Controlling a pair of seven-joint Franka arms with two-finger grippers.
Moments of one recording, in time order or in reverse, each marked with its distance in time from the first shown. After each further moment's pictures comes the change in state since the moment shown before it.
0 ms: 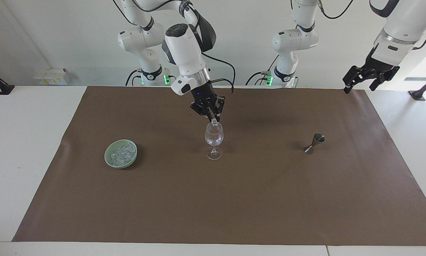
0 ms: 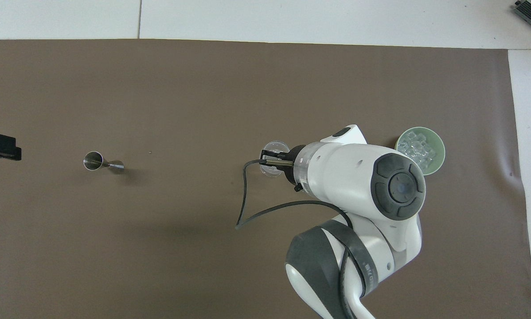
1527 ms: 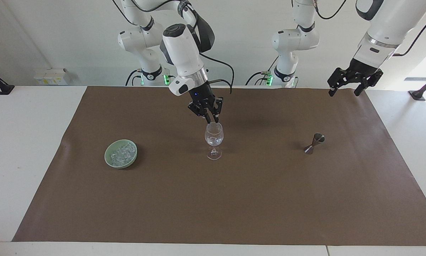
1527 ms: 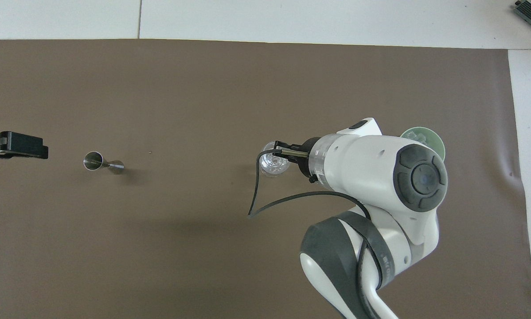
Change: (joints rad) left arm -0.140 -0.030 0.099 -0.060 -0.054 0.063 -0.004; right arm -0.049 -0.018 -0.010 0.005 -0.001 -0.039 -0.025
